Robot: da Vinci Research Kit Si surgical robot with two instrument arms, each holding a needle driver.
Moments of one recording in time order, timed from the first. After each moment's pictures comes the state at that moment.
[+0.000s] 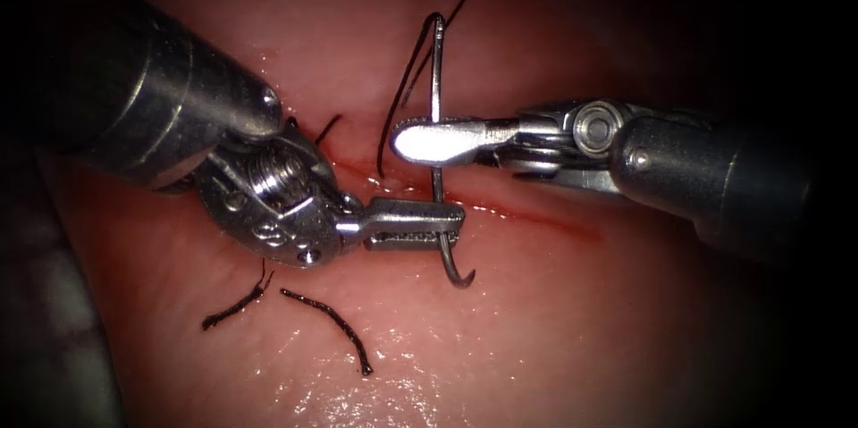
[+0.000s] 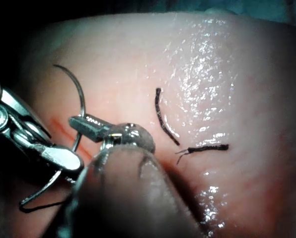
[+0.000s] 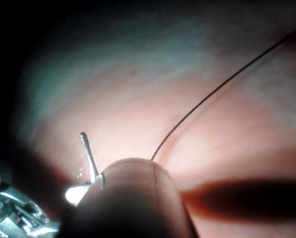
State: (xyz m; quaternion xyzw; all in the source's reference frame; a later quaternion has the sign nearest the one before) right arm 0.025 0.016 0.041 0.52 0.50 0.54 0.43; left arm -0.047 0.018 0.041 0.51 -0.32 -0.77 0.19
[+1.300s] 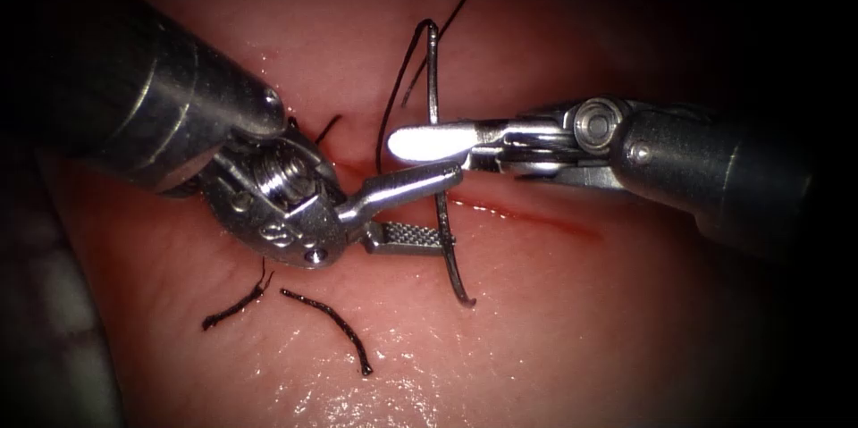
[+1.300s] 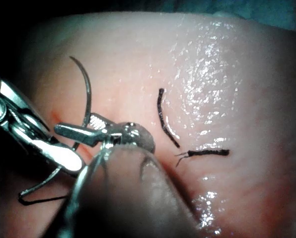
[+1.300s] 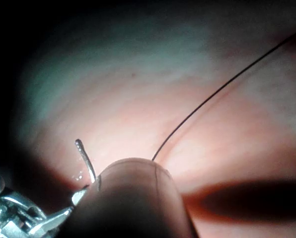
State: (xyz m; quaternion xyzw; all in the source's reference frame) right arm 0.025 0.016 0.041 0.50 0.49 0.56 0.45; left arm -0.048 0.017 0.041 0.53 -0.32 -0.77 0.14
